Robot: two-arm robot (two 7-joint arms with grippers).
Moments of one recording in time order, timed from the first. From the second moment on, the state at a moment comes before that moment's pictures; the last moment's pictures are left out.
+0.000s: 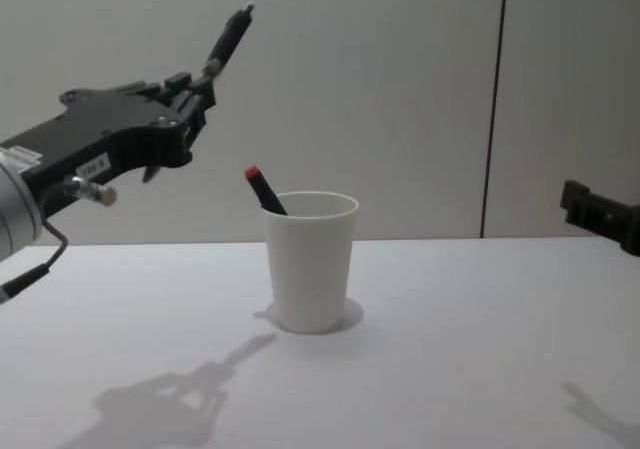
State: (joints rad) left arm -0.19 0.40 0.27 -1.60 -0.31 -0.30 -0.25; right arm 0.03 0.34 -0.28 -1.69 0.31 -0.15 -0.05
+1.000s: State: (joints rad) left arm -0.33 0.38 0.28 -1.35 -0.50 -0.60 -0.91; right arm 0.03 0.34 -0.28 -1.69 0.31 -0.15 -0.04
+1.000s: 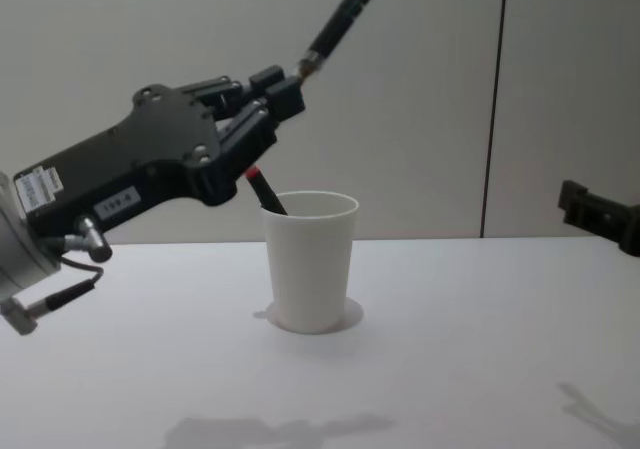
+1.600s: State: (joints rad) left arm -0.39 0.36 0.29 -1.25 -0.58 -0.68 -1.14; right arm 0.02 0.36 -0.27 -1.70 0.38 -0.16 0.15
